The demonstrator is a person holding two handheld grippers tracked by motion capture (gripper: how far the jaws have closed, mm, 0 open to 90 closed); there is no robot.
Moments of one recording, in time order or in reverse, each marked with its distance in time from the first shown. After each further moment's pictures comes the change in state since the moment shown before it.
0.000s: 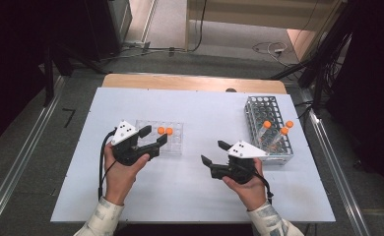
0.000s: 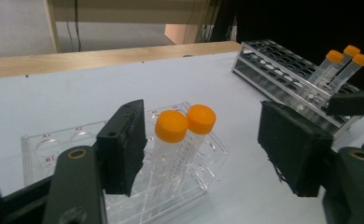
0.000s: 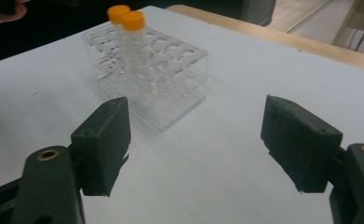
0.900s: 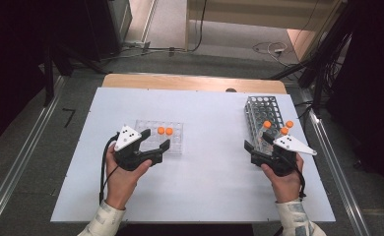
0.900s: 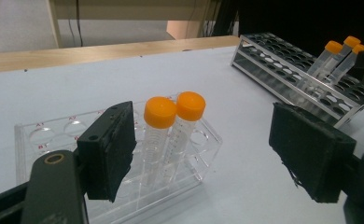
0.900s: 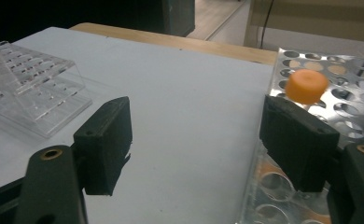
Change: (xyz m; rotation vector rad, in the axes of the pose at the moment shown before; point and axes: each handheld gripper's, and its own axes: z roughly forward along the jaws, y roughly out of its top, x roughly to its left) left arm -0.009 -0.006 -0.003 0.010 0.012 0.009; right arm -0.080 -0.016 -0.056 -0.055 -0.263 0.130
